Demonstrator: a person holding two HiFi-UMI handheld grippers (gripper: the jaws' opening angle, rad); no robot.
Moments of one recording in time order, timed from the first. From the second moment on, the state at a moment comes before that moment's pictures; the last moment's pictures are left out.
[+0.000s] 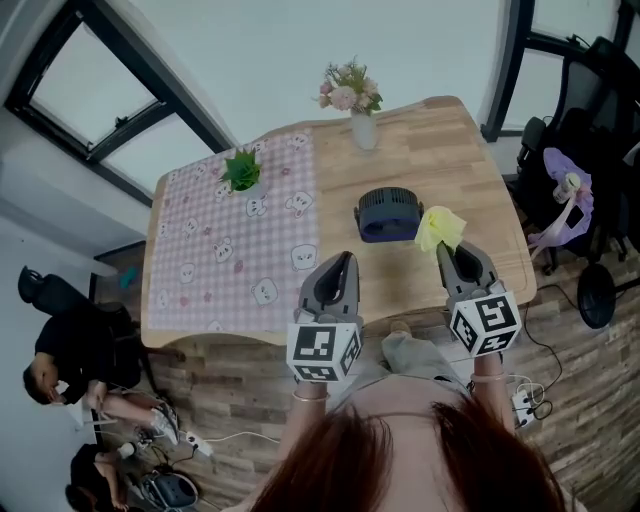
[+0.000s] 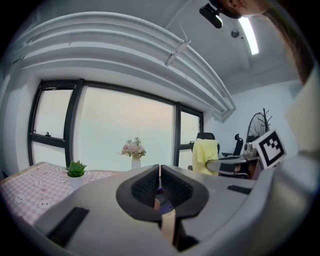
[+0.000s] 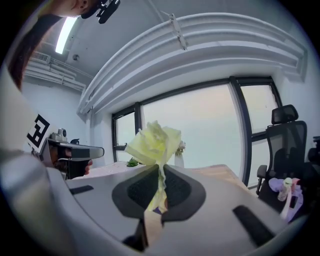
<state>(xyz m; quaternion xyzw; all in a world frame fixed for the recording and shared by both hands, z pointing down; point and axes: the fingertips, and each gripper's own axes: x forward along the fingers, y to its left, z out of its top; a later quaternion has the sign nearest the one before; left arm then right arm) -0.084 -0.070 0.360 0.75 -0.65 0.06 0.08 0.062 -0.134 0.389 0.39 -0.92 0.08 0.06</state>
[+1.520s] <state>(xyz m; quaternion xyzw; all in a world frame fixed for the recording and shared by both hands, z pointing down) -0.094 -0.093 0.348 0.77 -0.63 0.04 0.07 0.069 -0.143 0.368 0.43 -0.90 0.03 0.07</state>
